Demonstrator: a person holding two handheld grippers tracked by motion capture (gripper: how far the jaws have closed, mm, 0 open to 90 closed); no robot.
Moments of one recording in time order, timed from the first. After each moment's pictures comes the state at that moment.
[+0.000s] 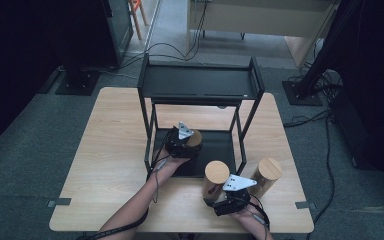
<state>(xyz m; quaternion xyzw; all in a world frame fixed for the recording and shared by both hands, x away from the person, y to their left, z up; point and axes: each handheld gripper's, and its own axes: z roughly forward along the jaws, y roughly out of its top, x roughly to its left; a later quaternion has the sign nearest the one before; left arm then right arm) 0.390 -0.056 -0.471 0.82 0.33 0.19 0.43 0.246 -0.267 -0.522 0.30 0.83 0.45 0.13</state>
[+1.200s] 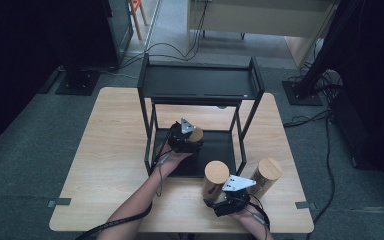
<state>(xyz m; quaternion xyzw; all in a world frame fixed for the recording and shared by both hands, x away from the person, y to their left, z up) 0.413 -0.062 -0.479 0.82 0.34 0.18 0.42 0.246 -0.266 -0.522 0.29 0.84 0.44 0.12</state>
